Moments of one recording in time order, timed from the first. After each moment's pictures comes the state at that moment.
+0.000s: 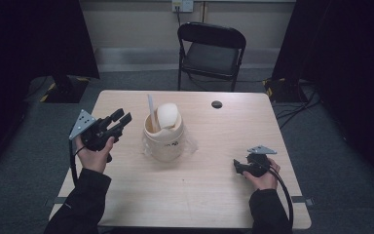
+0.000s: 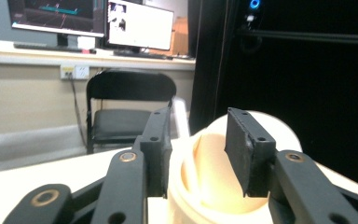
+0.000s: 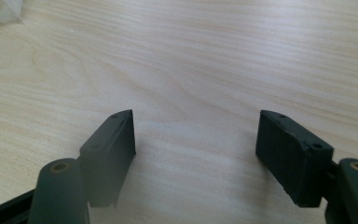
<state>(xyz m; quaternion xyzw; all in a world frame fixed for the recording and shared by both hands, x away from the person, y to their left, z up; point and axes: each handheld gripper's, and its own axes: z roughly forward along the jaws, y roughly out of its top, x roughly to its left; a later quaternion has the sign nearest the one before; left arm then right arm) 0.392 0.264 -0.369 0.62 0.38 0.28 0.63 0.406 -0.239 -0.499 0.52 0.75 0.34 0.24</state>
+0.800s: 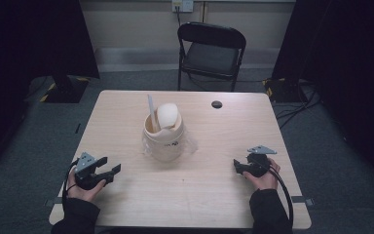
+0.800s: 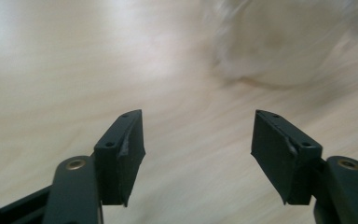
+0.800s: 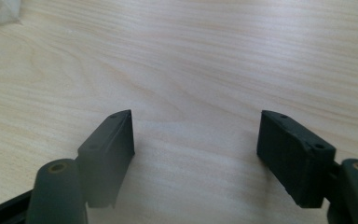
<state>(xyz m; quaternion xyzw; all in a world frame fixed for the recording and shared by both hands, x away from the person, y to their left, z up) 0.346 0.307 -0.484 0.73 0.48 0.23 0.43 0.406 -0.239 -0.499 0.52 0.75 0.33 0.24</state>
